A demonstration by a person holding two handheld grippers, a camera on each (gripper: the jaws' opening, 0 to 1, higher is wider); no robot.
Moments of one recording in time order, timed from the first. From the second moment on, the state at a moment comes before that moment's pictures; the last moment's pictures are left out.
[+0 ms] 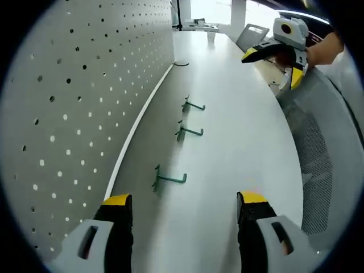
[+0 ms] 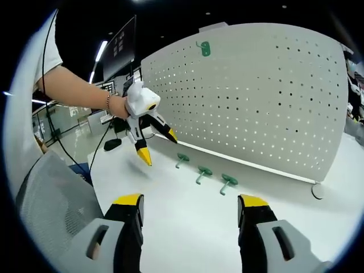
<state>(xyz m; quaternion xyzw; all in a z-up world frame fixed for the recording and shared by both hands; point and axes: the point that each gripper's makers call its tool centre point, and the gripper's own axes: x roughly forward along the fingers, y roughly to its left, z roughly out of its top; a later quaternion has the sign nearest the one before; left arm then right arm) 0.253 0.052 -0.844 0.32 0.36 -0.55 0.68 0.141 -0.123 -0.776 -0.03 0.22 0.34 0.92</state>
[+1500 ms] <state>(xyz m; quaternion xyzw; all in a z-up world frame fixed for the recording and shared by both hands) 0.261 0.039 -0.886 0.40 0.38 -0.60 0.58 0.142 -0.125 -0.779 -0.04 0.22 0.33 0.92</state>
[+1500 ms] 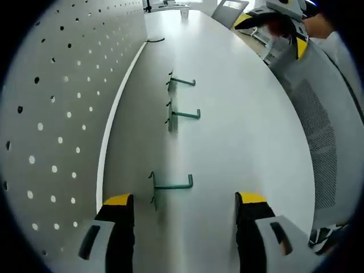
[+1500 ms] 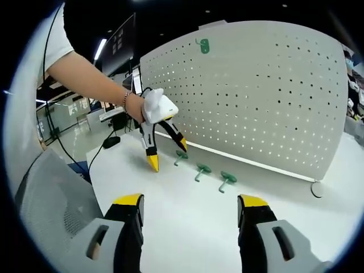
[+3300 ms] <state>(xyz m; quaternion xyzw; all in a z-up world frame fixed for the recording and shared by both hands) 0.289 0.043 -0.880 0.38 0.39 -0.55 0.63 0.144 -0.127 -0.775 -0.02 0.22 0.33 0.92</state>
